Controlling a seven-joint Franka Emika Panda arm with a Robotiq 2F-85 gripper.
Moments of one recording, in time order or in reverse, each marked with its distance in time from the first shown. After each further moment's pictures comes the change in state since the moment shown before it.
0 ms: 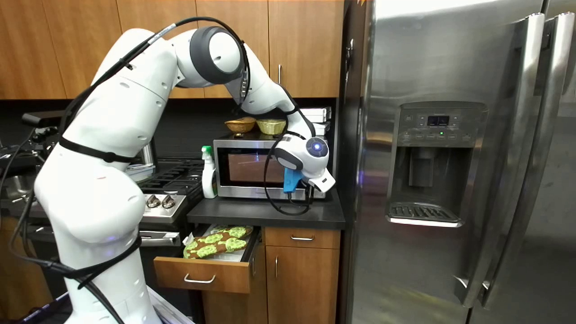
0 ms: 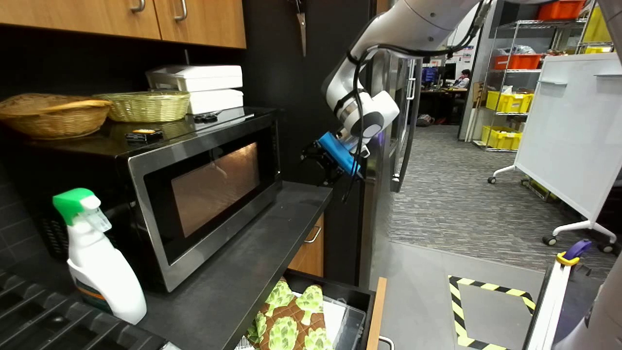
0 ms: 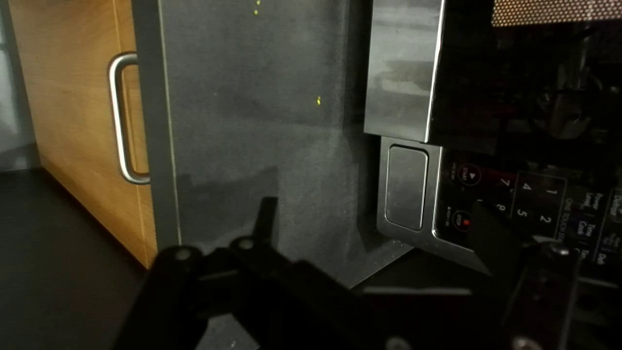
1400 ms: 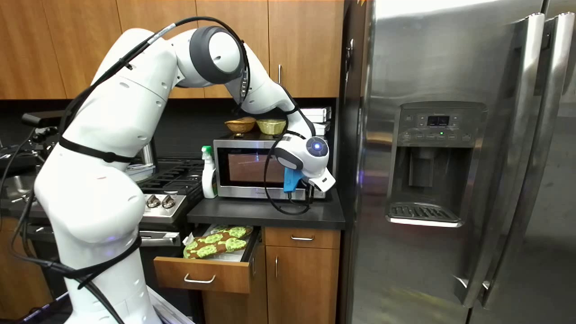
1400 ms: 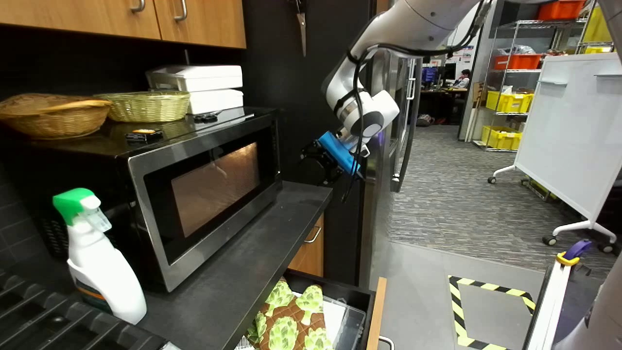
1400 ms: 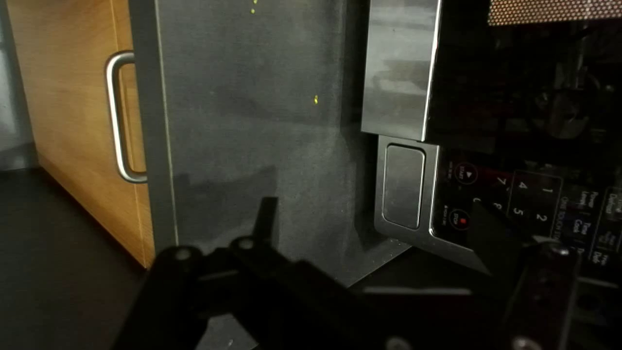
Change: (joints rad) arm 0.000 -0.002 0.000 0.001 0.000 0.000 0.000
